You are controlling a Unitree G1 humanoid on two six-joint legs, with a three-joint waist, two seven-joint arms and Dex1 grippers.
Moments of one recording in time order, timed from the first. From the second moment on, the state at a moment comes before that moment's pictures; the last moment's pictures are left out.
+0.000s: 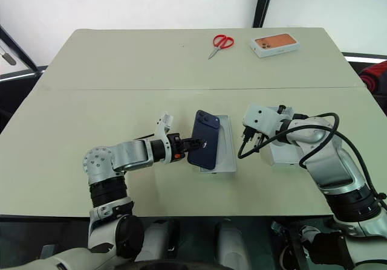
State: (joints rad) left arm -0.55 -0.18 0.48 -0.02 -1.24 1.60 0.37; right arm -0.38 -0.84 0.11 -0.31 -0.09 0.57 0.90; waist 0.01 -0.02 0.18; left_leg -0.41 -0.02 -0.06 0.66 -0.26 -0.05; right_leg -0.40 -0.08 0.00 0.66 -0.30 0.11
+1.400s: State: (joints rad) left arm -0.54 0.71 -0.43 -0.30 -0.56 0.91 -0.52; right arm -0.35 -0.88 0.20 -0.27 -0.14 0.45 0.93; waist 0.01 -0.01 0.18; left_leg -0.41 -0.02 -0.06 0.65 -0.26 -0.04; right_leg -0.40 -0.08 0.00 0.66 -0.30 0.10
